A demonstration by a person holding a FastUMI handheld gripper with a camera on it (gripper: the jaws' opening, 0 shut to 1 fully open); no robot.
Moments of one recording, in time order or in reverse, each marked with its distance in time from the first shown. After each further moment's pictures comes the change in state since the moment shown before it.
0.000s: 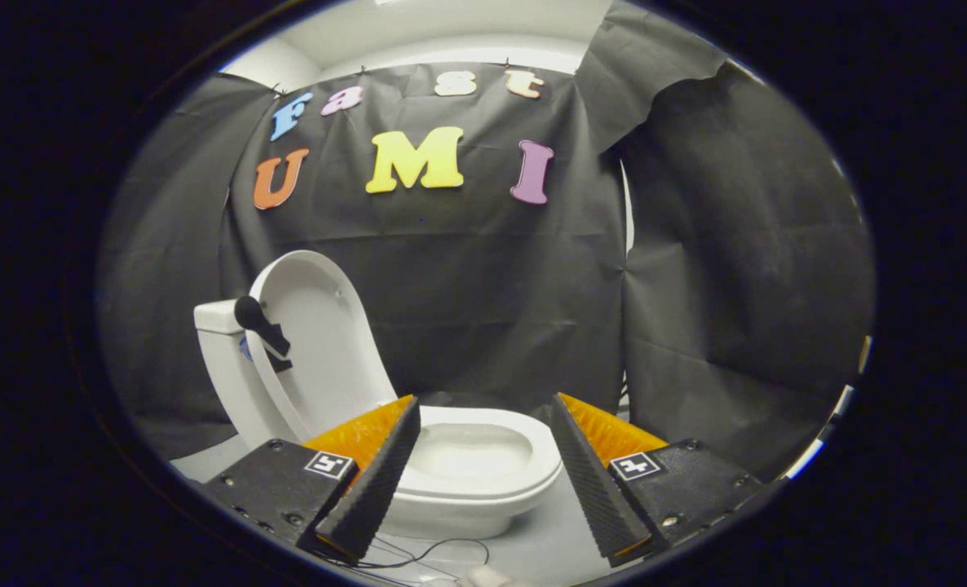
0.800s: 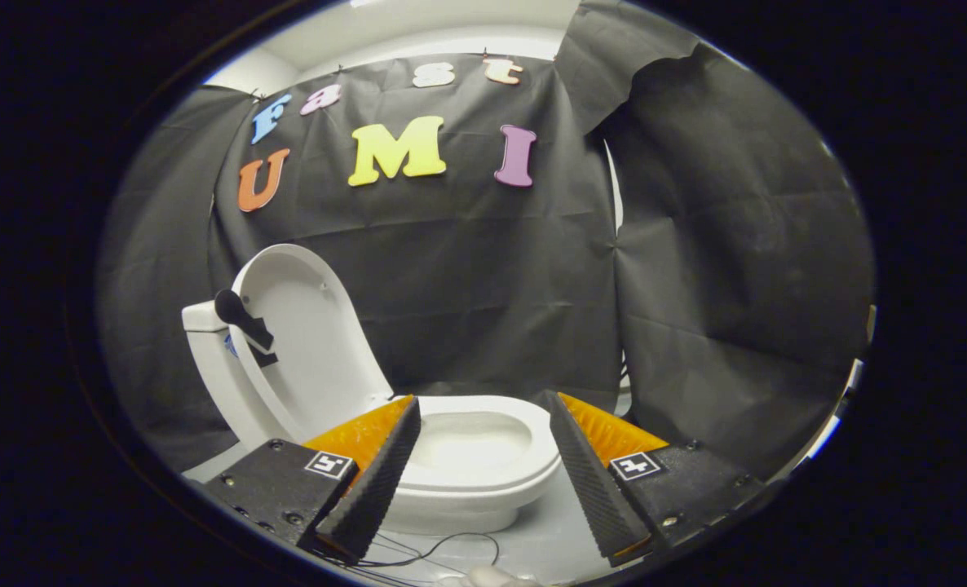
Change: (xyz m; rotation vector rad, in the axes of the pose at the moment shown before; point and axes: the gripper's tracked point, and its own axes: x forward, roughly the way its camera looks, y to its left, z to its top) arm 0.008 -0.017 -0.014 0.040 0.024 -0.025
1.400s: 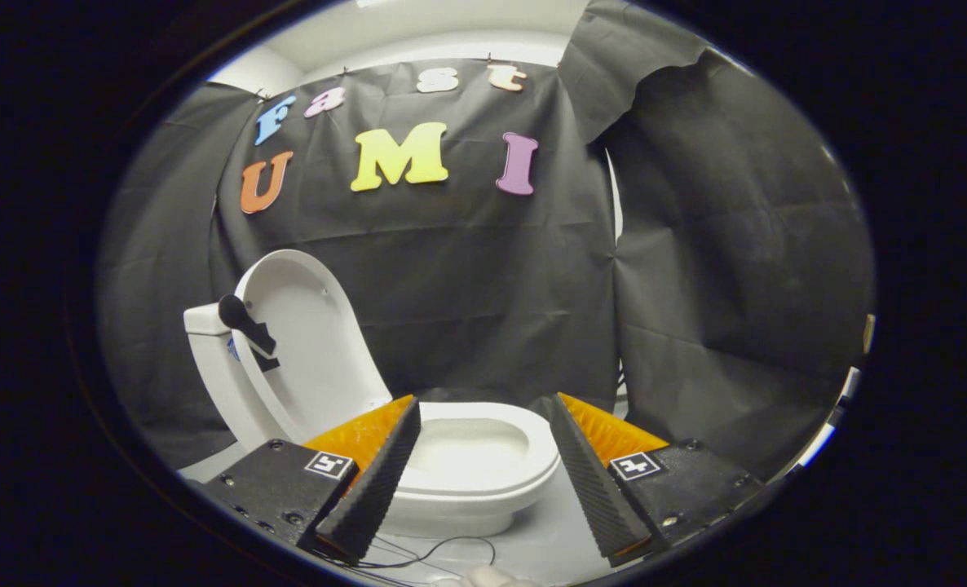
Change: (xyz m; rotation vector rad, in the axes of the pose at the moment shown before) arm -0.004 0.005 0.007 -0.020 -0.019 0.001
